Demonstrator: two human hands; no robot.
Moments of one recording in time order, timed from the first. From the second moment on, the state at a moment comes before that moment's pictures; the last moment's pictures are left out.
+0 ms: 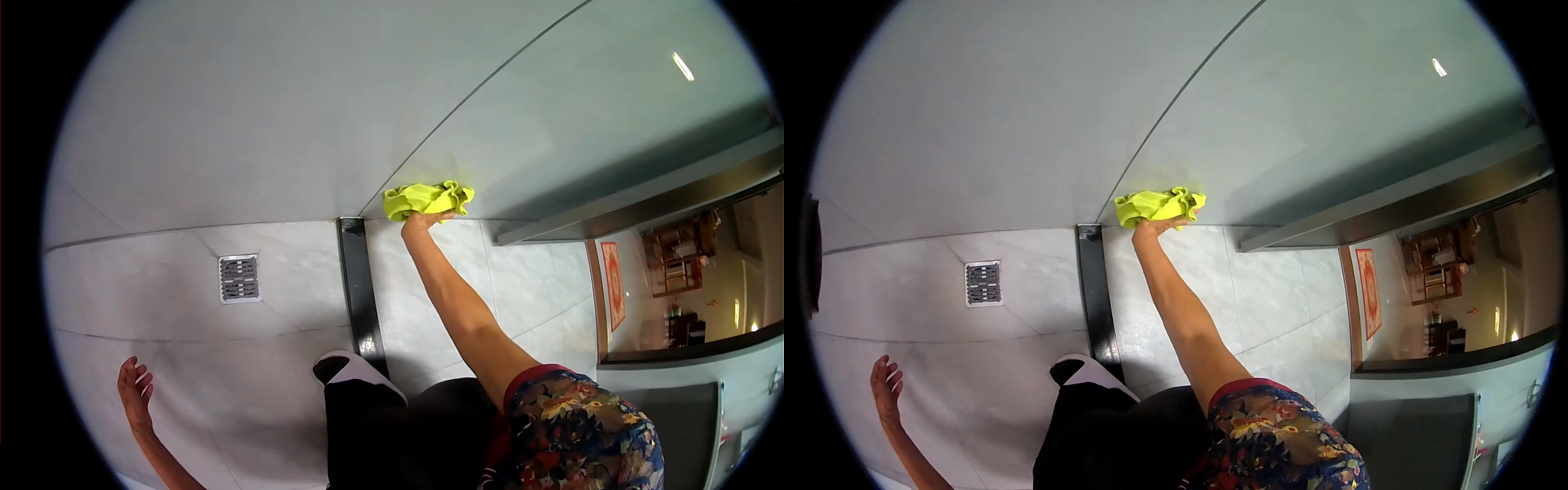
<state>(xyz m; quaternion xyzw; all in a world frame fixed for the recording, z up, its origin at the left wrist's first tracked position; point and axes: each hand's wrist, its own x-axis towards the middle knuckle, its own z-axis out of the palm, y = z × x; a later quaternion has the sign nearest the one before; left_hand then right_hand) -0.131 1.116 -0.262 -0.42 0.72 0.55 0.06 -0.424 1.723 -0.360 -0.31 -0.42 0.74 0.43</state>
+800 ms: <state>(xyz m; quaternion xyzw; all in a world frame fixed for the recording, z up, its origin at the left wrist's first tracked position) -0.248 1.329 -0.253 -0.05 0.69 0.66 0.27 -0.276 1.677 -0.180 0.15 -0.89 0.31 -0.29</state>
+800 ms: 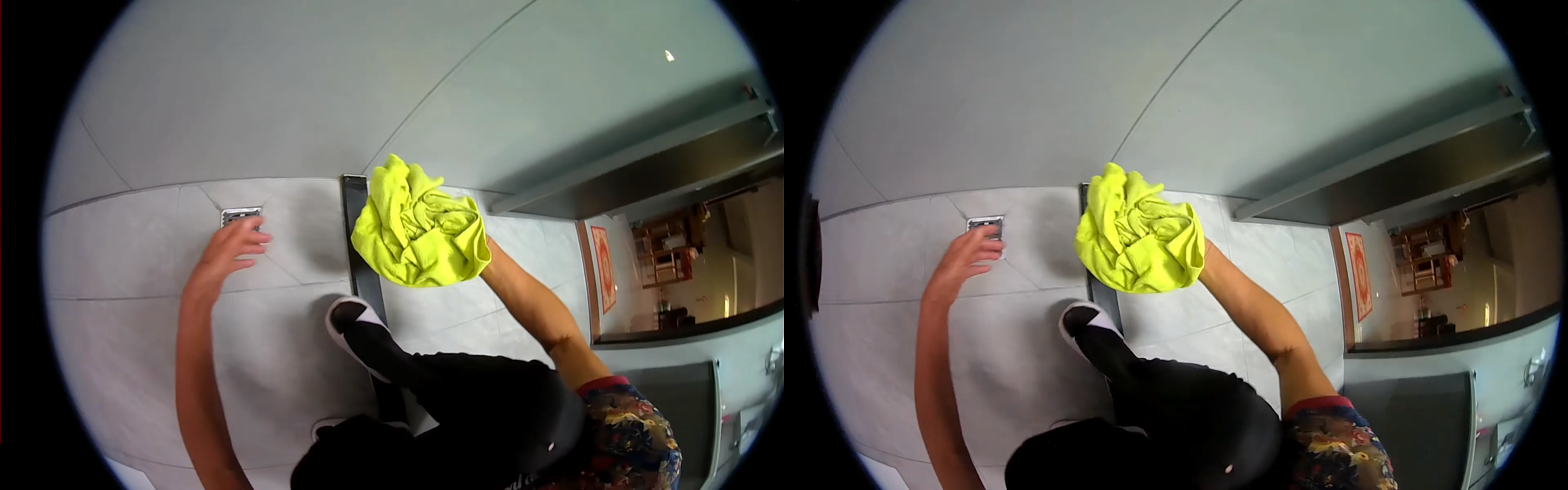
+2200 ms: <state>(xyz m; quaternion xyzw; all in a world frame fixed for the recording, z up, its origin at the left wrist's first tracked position) -0.320 1.617 -0.165 0.00 0.64 0.69 0.34 -0.249 1.826 -0.316 -0.01 0.03 0.98 -0.20</state>
